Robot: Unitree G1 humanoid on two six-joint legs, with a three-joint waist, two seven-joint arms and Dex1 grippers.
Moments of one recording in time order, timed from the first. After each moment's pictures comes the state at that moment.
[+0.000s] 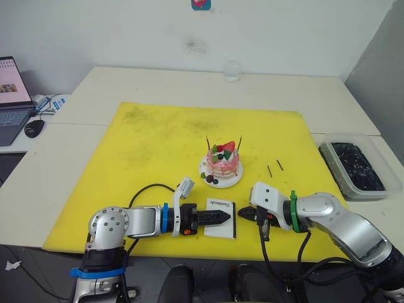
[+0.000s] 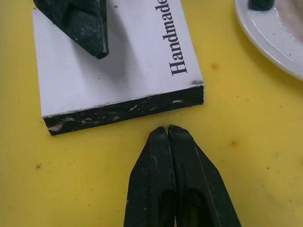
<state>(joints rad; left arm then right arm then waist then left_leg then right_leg) -0.28 0.31 0.16 -0.16 -1.22 1.54 -0.29 -0.29 -0.76 0.42 -0.54 0.26 0.77 0.81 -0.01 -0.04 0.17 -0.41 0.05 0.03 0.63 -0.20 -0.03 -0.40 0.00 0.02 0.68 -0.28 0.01</state>
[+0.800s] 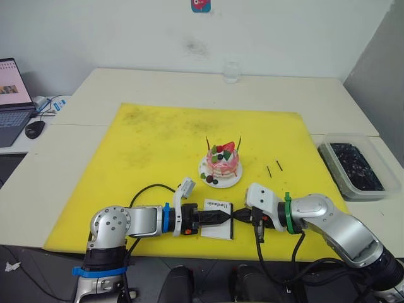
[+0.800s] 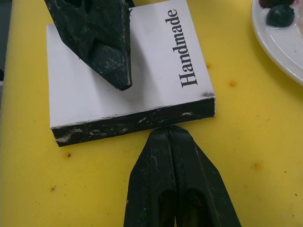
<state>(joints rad) -0.28 0.31 0.15 -0.17 -1.19 1.54 -0.28 -0.29 -0.70 0.42 -0.52 0.25 0.77 0.83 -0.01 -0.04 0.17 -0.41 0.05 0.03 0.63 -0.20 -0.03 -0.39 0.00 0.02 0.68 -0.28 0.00</state>
